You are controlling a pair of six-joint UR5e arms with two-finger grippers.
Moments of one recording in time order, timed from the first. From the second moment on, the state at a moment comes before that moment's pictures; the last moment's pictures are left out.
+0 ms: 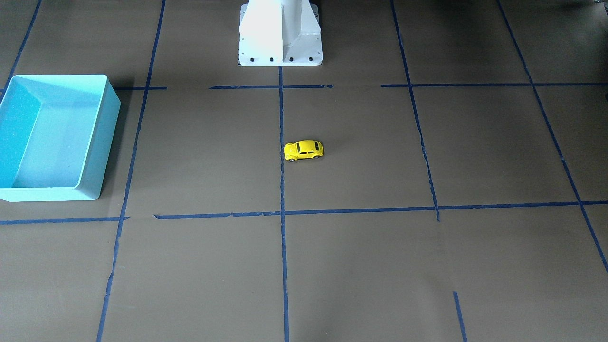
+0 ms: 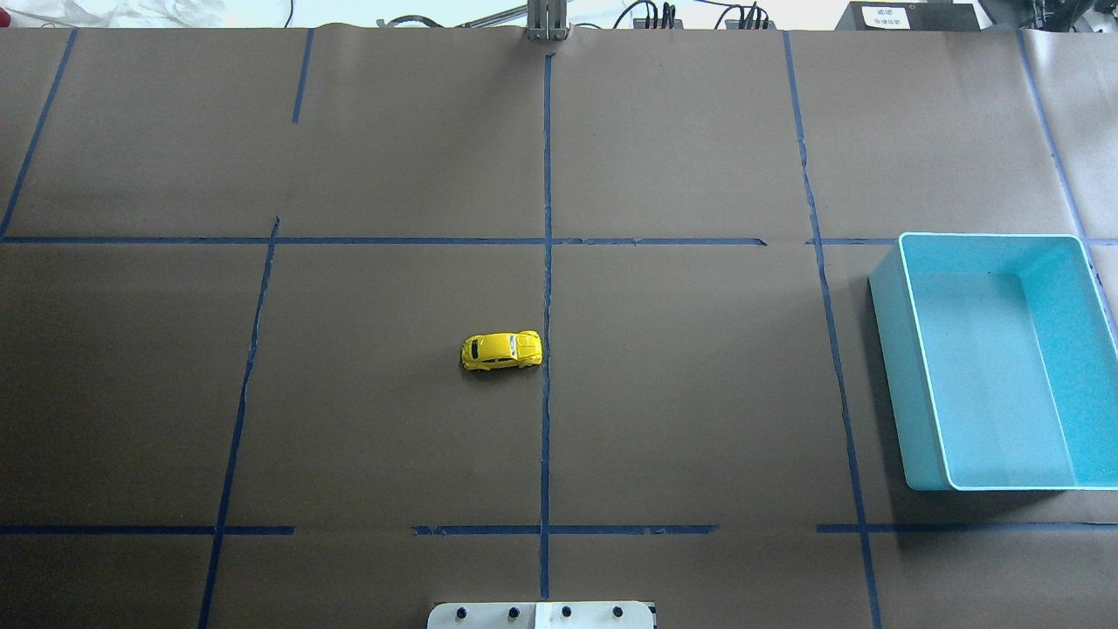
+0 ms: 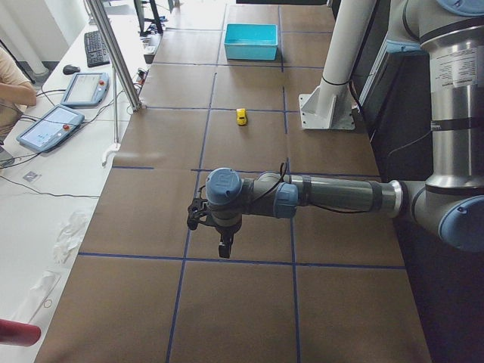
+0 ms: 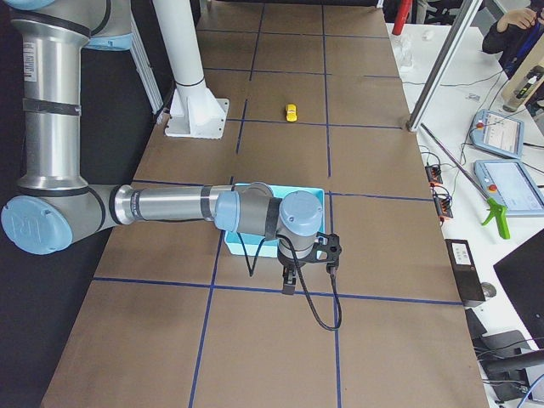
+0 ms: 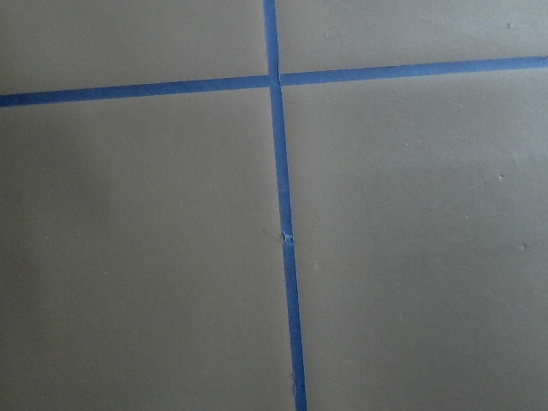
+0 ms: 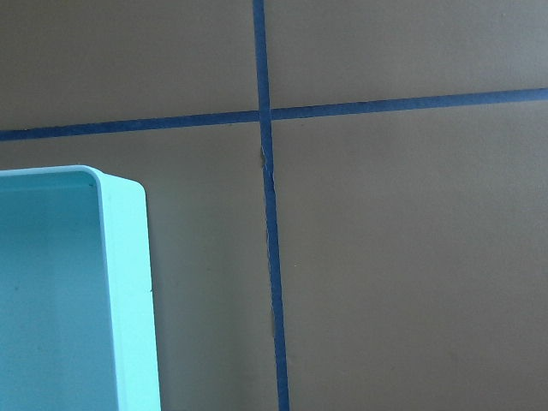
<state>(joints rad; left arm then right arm) -1.53 -1.42 -1.80 -1.59 -2.40 0.02 1.64 -1.66 1.75 -1.75 2.37 -0.04</state>
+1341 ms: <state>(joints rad) -1.27 -1.45 -2.09 -1.59 -2.32 0.03 1.64 -1.66 1.75 -1.75 2.37 -0.04</state>
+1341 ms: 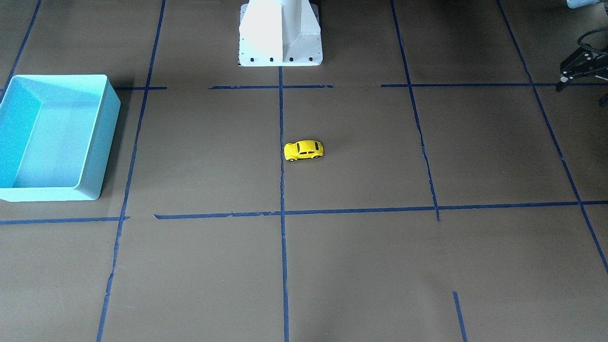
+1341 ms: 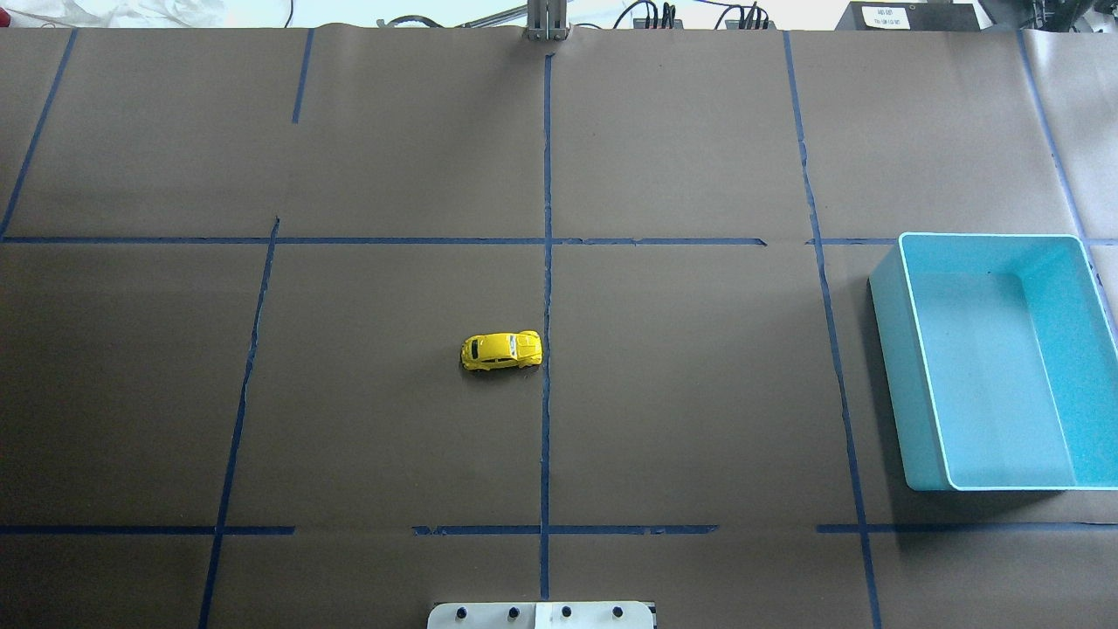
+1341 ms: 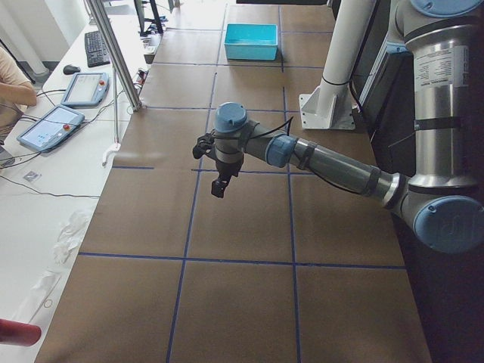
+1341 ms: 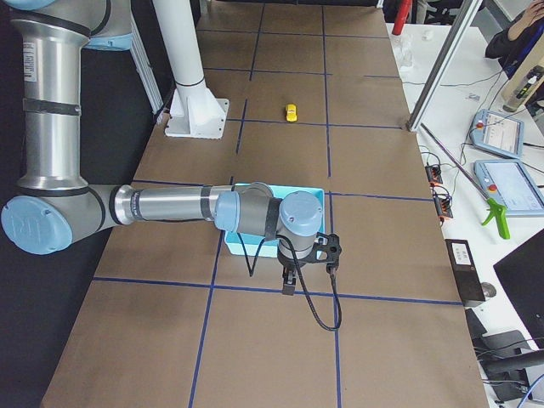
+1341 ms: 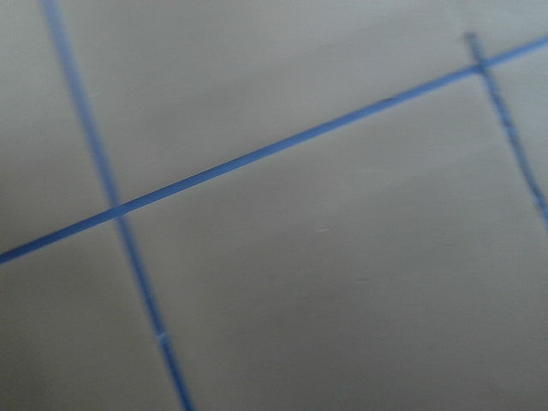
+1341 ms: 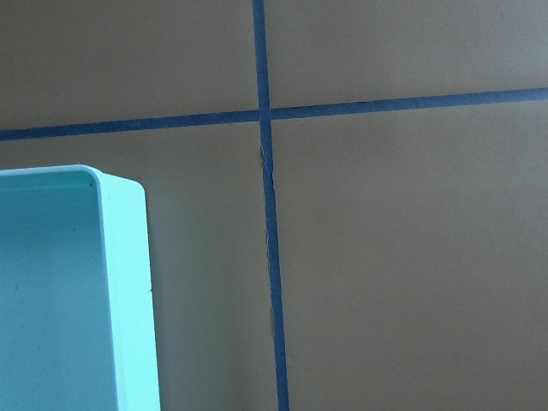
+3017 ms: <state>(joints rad) -0.68 -2.20 -1.87 -1.23 -1.88 0.43 1.64 -1.65 1.74 -1.75 2.37 -0.04</state>
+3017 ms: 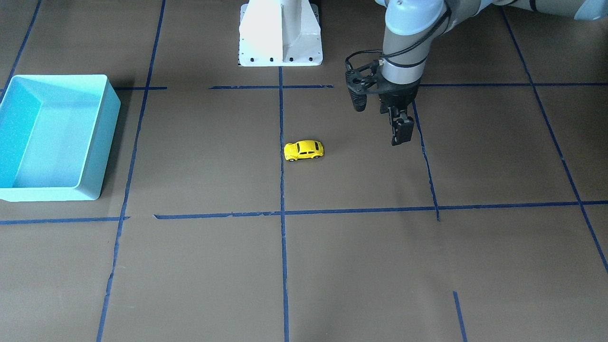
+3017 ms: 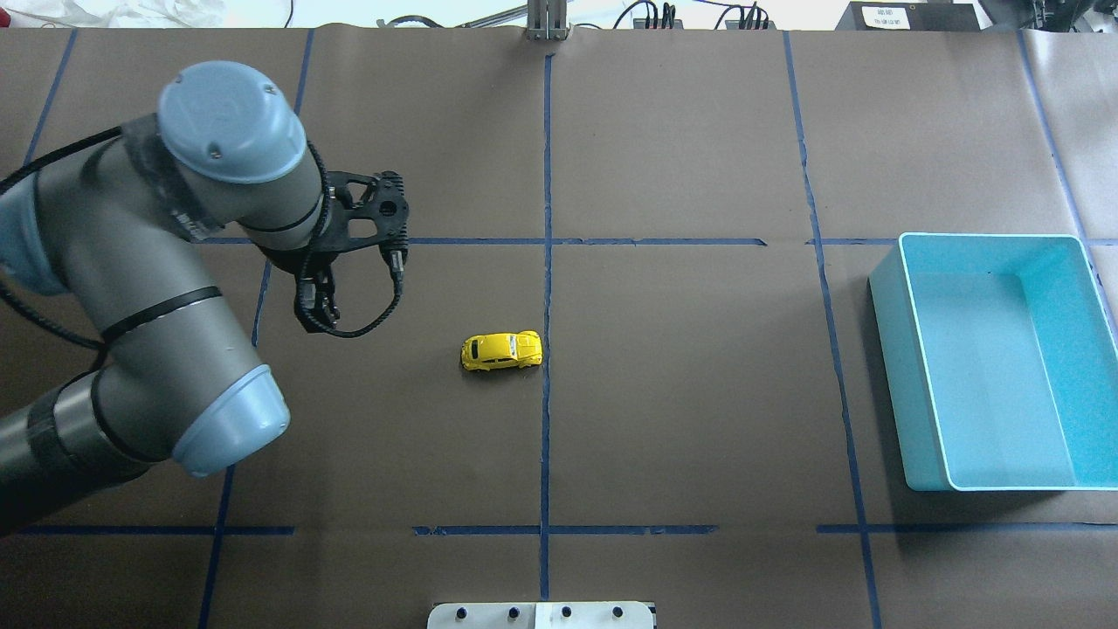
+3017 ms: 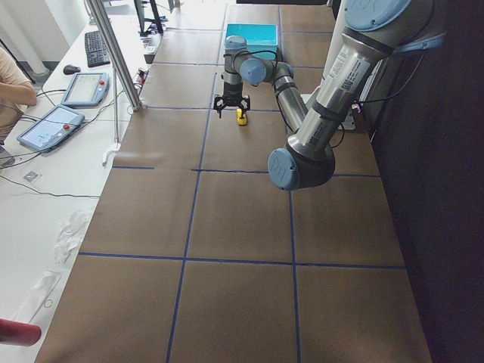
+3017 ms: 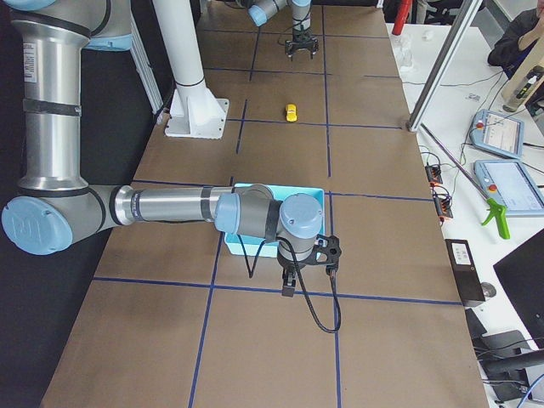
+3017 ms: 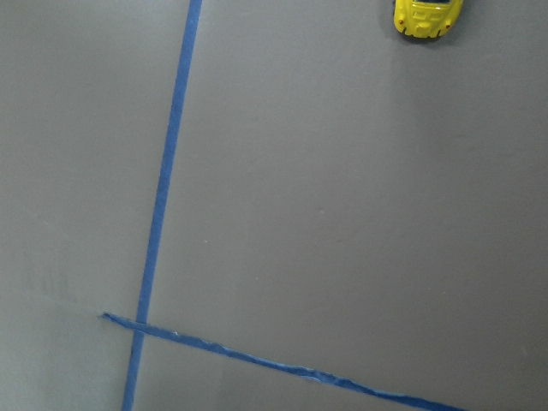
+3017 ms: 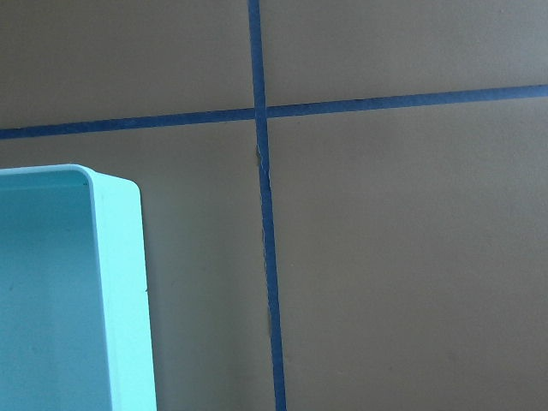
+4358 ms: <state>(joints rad) -0.50 -2.62 -1.32 -1.13 -1.85 0.48 1.64 -1.65 1.74 -1.75 2.37 -0.04</state>
